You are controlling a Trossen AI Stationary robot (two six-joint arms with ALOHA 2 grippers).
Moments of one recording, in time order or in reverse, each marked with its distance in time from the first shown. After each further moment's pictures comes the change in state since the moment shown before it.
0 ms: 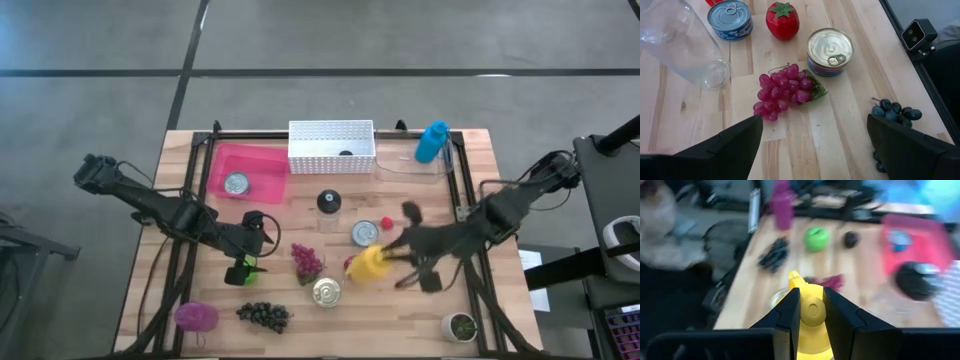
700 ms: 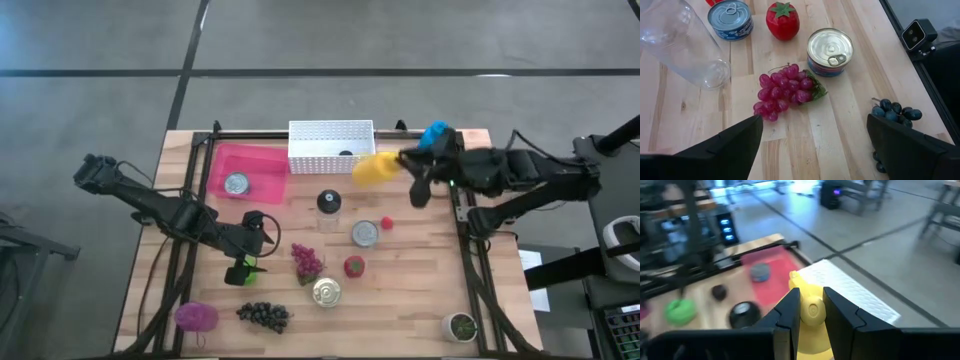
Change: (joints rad) left arm 0.000 0.000 0.000 0.000 0.000 0.000; right arm -0.422 -0.170 0.035 -0.069 0.269 0.050
